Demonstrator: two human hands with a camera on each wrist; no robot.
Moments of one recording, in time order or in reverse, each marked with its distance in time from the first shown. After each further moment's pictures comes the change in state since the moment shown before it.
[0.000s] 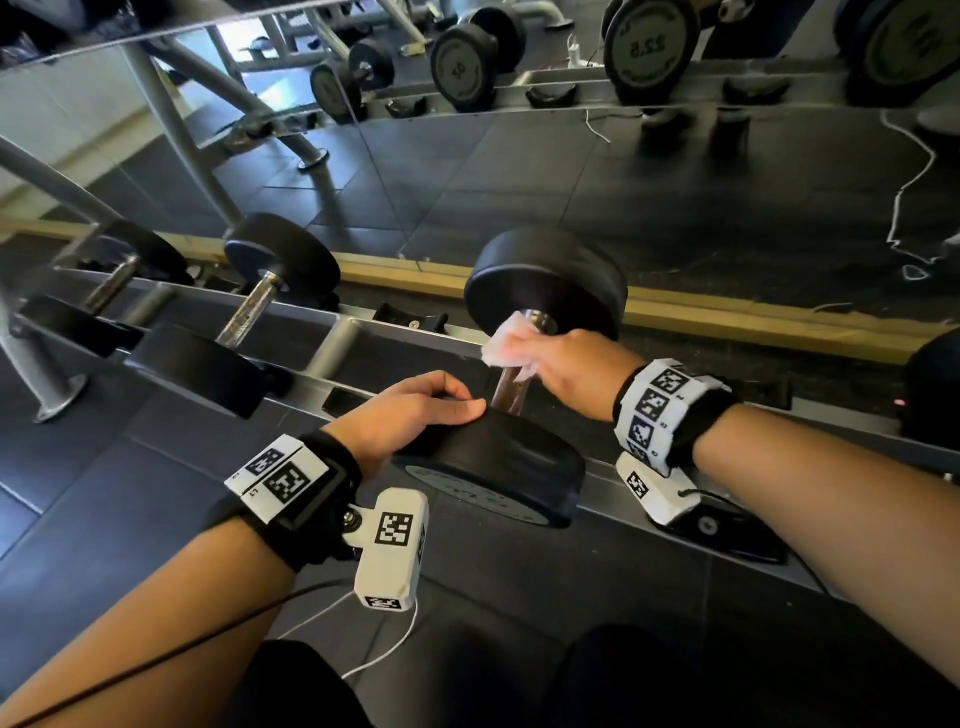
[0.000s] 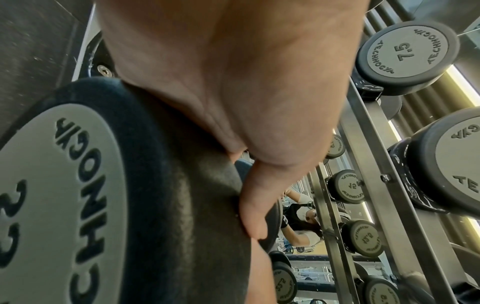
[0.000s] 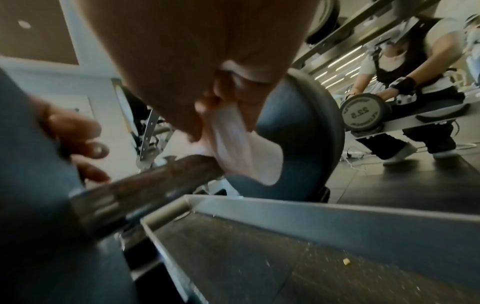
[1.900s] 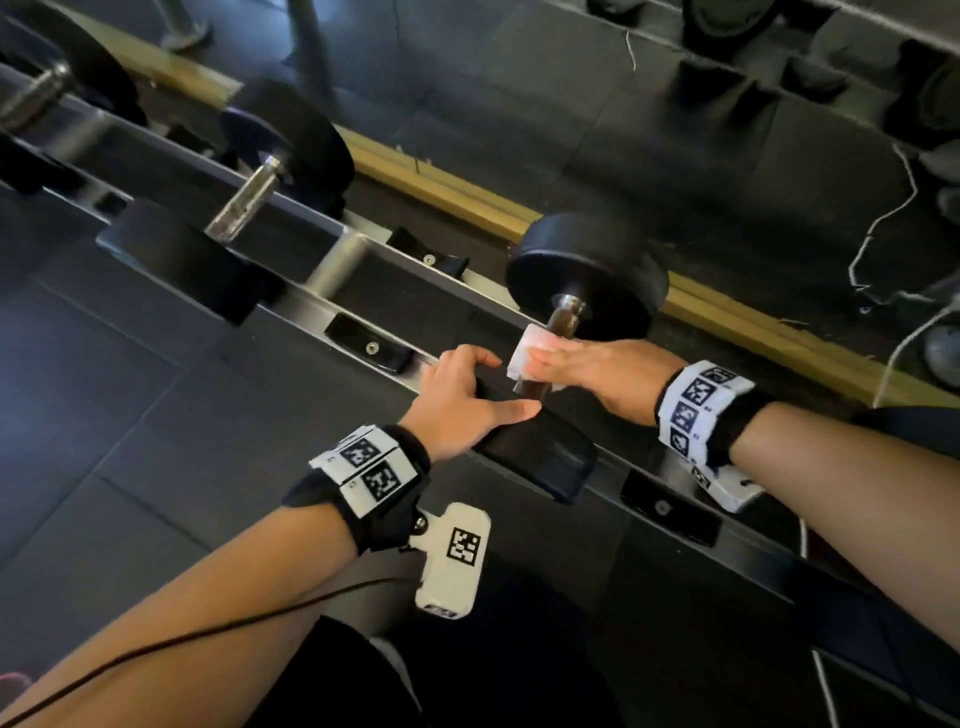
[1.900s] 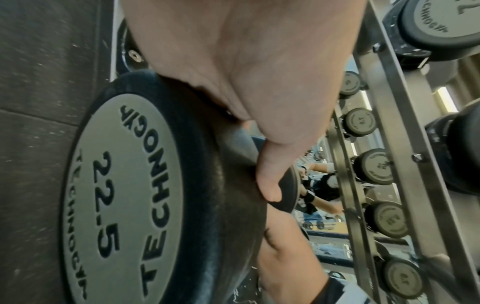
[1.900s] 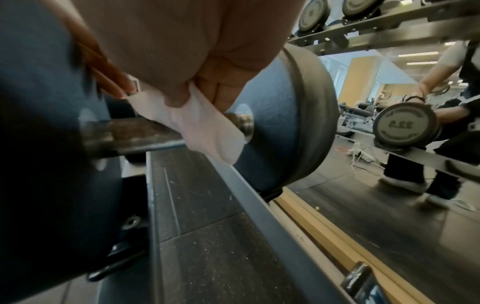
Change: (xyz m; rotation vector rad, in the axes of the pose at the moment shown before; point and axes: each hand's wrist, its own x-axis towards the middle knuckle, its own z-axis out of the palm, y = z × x) left_hand 0.006 -0.013 0.001 0.256 0.248 -0.017; right_hand 0.010 -0.023 -0.038 -0.368 -0.587 -0.058
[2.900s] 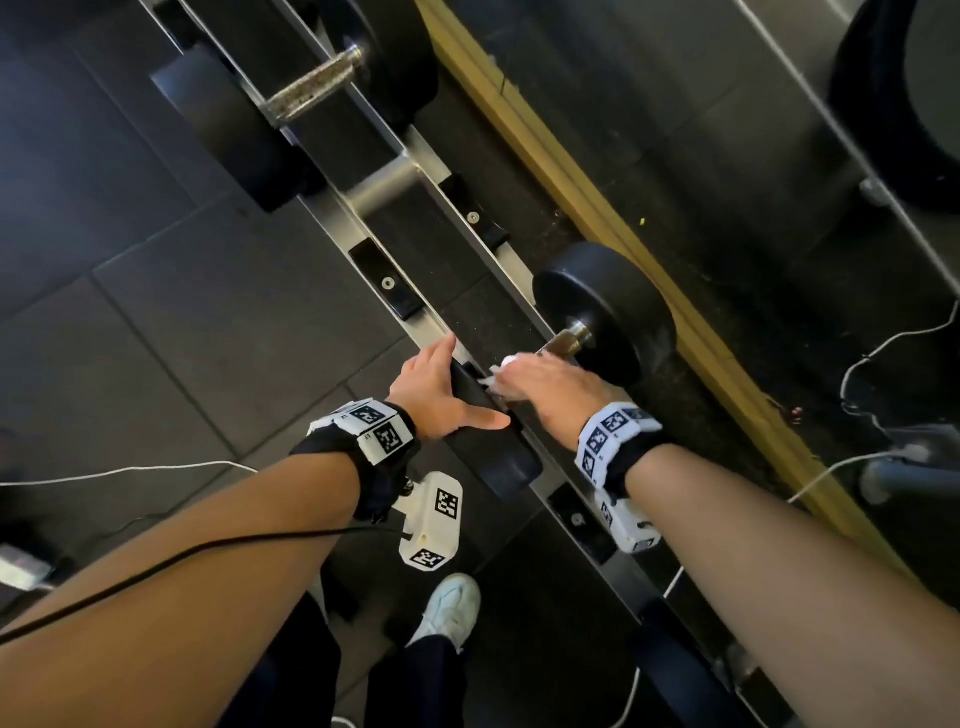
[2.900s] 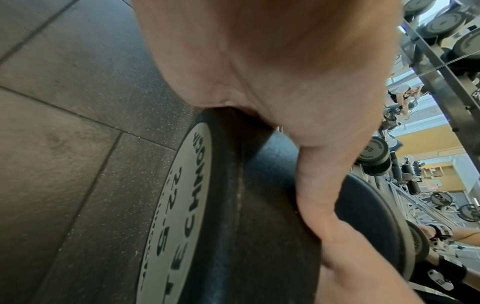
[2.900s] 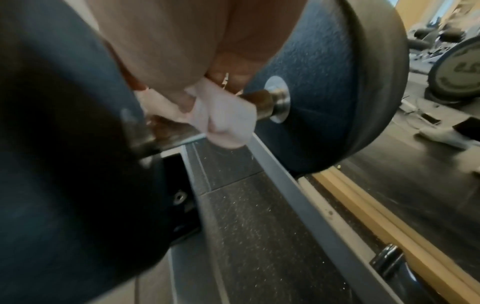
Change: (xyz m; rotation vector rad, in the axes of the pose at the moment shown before) left_hand -0.008 0.011 -0.009 -0.124 -0.084 -0.375; right_hand 0.047 -0.024 -0.023 -0.085 -0.237 -0.062
